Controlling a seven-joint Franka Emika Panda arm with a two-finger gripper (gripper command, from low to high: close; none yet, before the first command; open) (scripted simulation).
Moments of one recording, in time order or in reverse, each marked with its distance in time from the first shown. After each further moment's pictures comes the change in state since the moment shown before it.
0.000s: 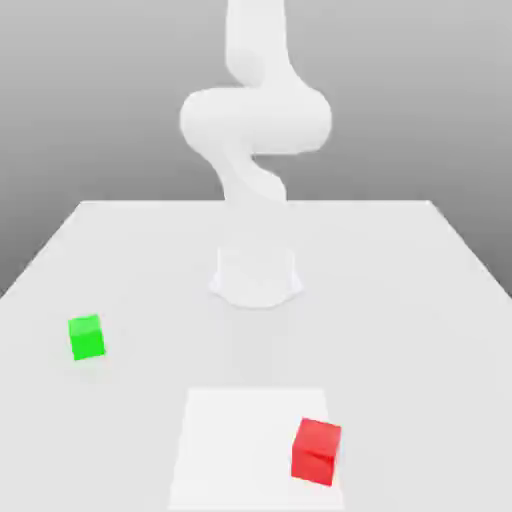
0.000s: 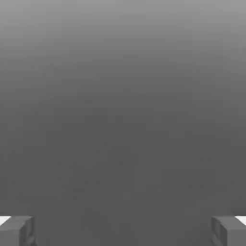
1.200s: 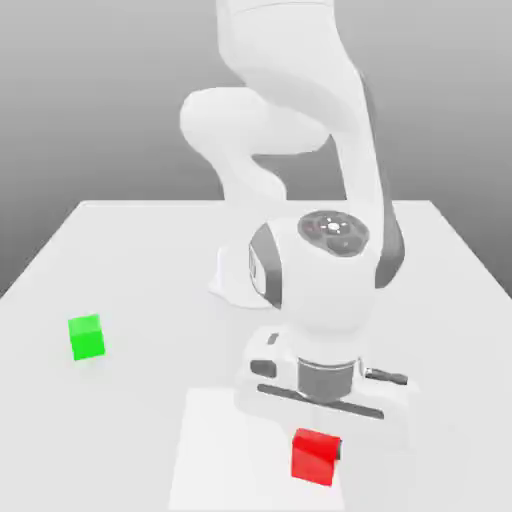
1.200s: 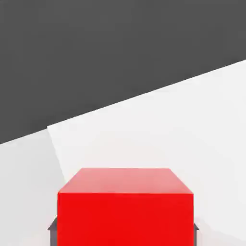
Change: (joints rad) arm 0.002 1.054 0.111 -0.222 -0.181 0.547 0.562
